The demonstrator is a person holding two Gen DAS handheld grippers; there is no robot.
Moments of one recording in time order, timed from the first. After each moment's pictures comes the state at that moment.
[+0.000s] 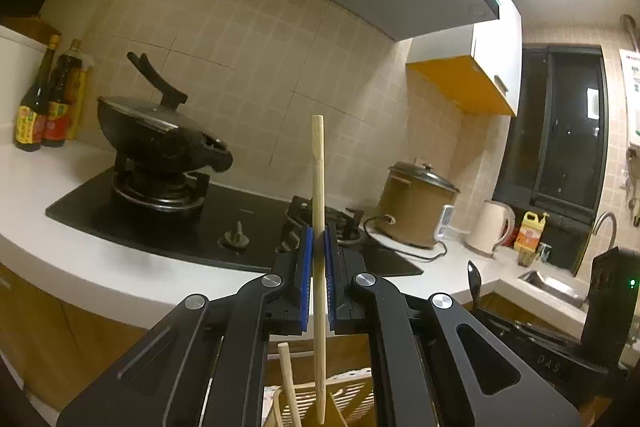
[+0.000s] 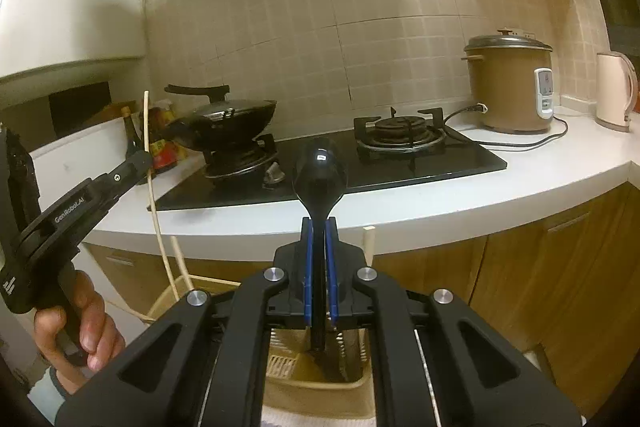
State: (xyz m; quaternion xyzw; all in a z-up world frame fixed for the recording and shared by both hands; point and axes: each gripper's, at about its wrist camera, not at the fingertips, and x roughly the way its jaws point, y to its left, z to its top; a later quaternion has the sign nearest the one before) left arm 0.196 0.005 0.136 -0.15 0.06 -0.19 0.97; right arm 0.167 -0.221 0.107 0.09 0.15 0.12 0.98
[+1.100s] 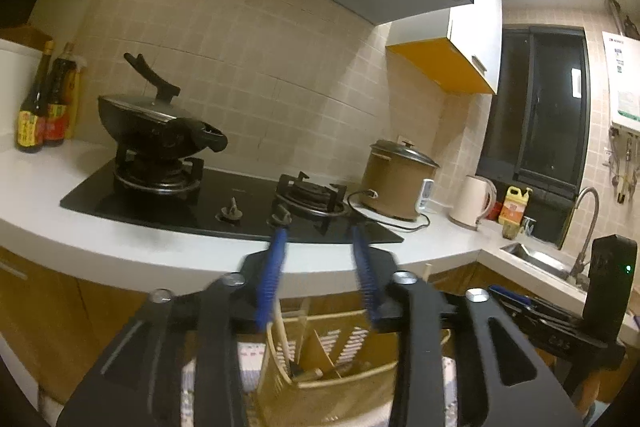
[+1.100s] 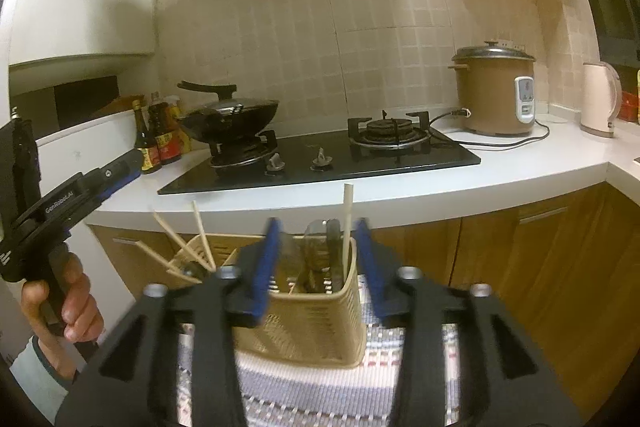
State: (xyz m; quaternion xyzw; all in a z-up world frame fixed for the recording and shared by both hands) left arm 0.138 0.022 0.136 -0.12 0.09 -0.22 0.96; right arm 0.084 -0.236 0.104 0.08 0.15 0.12 0.98
